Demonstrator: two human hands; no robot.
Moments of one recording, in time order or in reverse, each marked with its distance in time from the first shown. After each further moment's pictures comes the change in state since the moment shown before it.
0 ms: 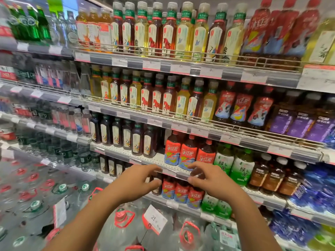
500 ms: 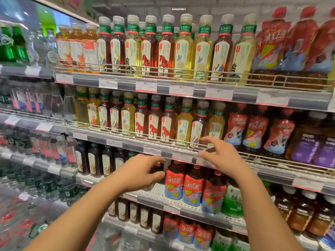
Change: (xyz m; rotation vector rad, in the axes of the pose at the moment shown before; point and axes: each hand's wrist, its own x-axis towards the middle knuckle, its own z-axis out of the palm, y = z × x) left_hand 0.158 -0.034 -0.080 0.153 0.019 0.128; right_hand 0.165 -0.003 -0.095 -0.065 0.323 -0.005
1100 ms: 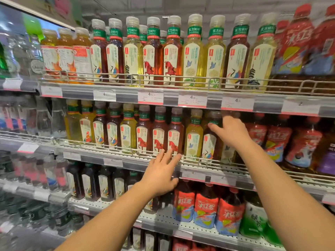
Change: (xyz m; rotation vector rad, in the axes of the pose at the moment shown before) left_hand 0.128 -0.065 0.049 0.267 0.052 0.038; right_hand 0.142 -0.013 -0.018 -0.316 0.251 0.224
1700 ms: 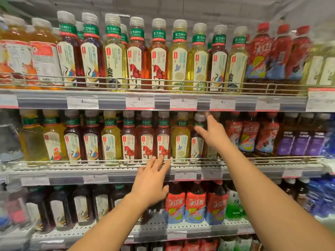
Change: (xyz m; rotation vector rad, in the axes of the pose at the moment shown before) left_hand 0.001 -0.035 0.010 -0.006 0.043 0.201; right_hand -0.024 -0.033 0.016 0.205 0.115 0.136
